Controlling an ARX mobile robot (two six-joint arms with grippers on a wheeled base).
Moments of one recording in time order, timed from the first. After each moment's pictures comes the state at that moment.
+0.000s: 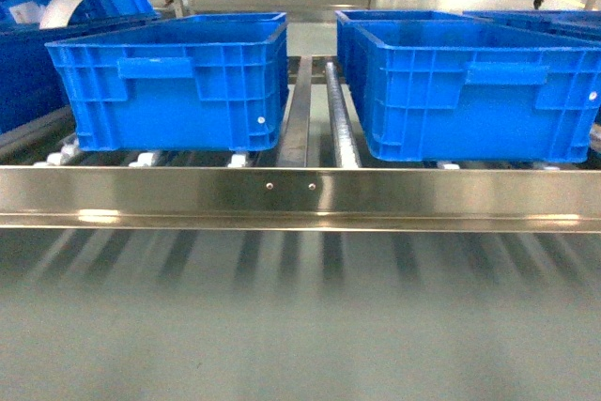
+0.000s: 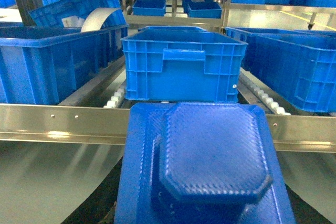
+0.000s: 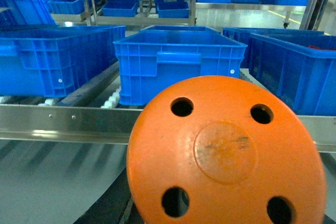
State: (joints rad) left arm 0.00 0.01 0.01 -0.01 0.00 0.00; right arm 0.00 0.00 0.01 -0.01 0.00 0.00
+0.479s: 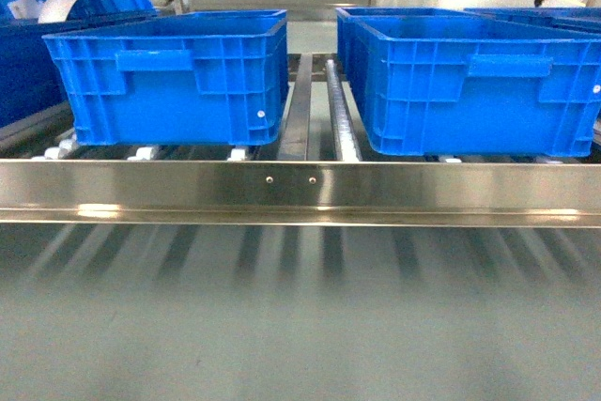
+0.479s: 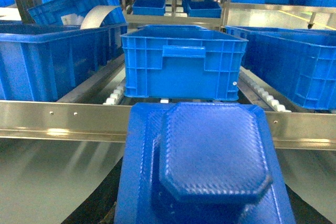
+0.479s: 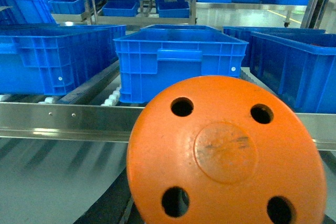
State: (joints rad) left arm 0.00 0.01 0.01 -0.01 0.00 0.00; right arm 0.00 0.00 0.01 -0.01 0.00 0.00
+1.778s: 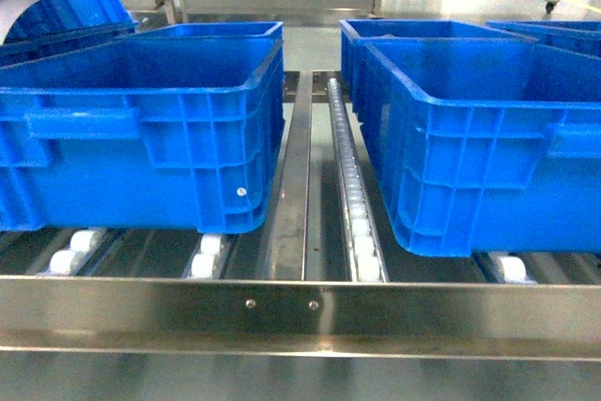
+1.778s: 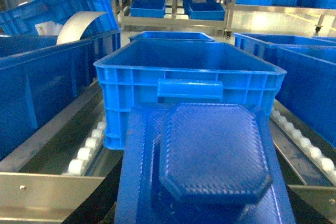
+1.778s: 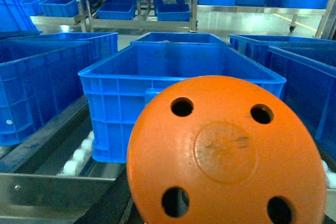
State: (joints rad) left arm 0.00 0.01 0.01 -0.01 0.00 0.00; right arm 0.00 0.00 0.01 0.00 0.00 0.00
